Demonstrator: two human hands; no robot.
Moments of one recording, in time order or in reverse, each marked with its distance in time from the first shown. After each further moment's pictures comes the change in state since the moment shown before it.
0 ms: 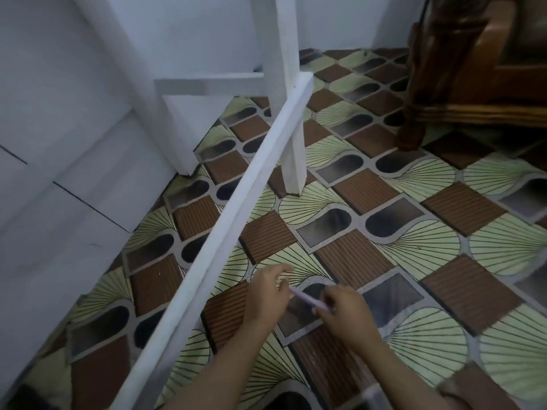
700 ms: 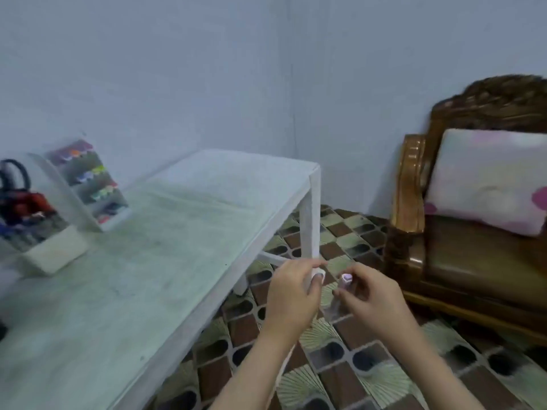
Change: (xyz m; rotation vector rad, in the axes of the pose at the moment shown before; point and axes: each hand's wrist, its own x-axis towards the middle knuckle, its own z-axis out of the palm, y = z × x) left_hand -0.153 0.473 -0.475 -0.142 0.363 0.456; right_hand -0.139 -0.451 -0.571 0.152 0.300 -0.266
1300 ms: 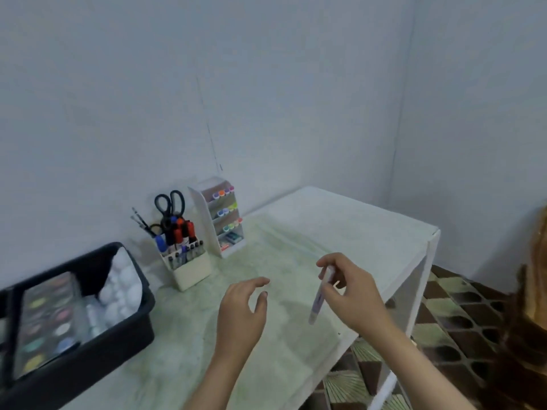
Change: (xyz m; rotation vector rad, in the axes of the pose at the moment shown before) left_hand 0.009 -0.096 -0.229 0.272 0.457 -0.320; right_hand 0.121 -0.195 0.102 0.316 -0.197 -0.303
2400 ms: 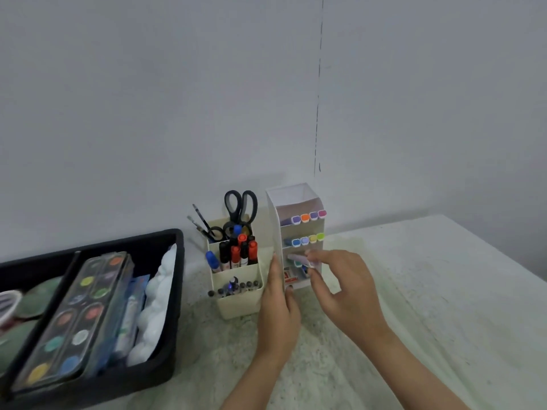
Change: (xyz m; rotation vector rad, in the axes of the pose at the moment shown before) left_hand 0.142 -0.091 0.050 -0.068 0.287 -0.377; right_hand 0.215 0.022 0.154 0.081 -0.005 -0.770
